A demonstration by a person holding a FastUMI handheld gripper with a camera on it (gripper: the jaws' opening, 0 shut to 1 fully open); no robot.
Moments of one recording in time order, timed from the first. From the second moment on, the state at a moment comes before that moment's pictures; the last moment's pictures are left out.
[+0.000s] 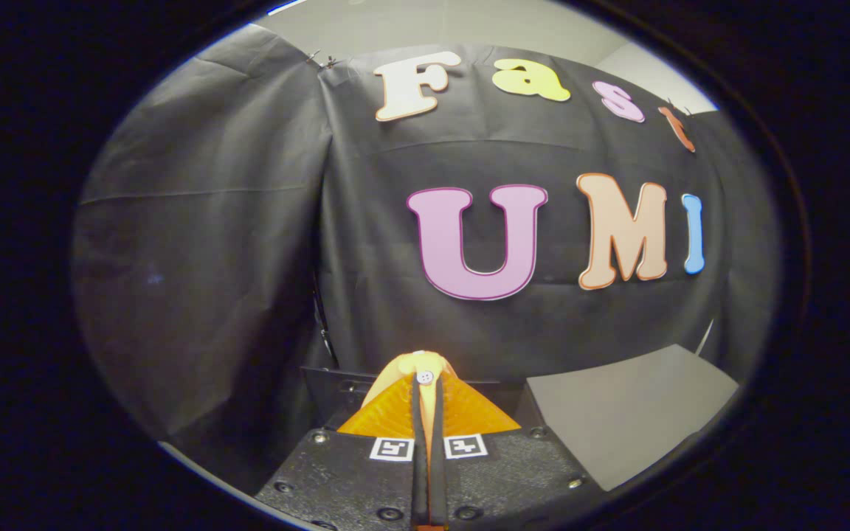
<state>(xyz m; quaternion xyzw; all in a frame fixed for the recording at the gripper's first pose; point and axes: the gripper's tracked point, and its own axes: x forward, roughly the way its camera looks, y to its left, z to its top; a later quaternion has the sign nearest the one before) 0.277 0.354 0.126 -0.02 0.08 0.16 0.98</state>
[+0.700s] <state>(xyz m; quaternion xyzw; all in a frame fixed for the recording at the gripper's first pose) 0.292 0.391 -0.019 -0.01 0.10 0.11 0.99</state>
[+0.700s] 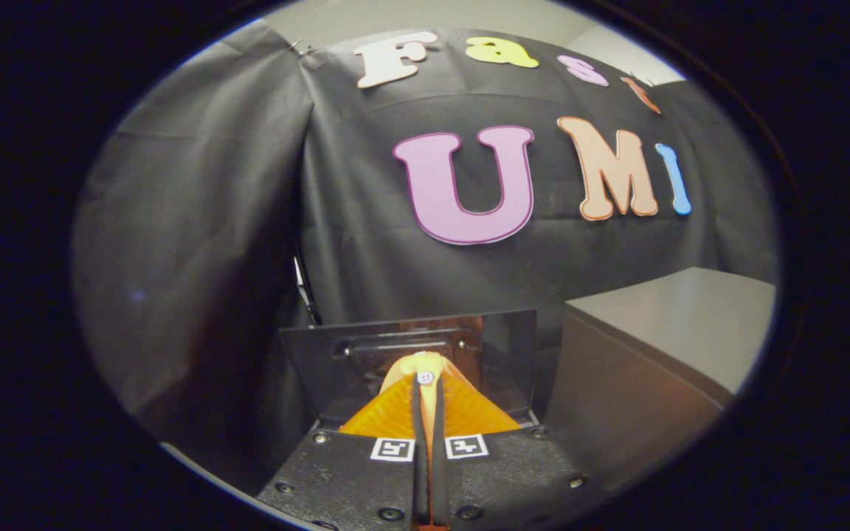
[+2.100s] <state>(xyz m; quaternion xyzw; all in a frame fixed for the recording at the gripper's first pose) 0.297 0.404 -0.214 -0.05 0.25 0.10 0.96</state>
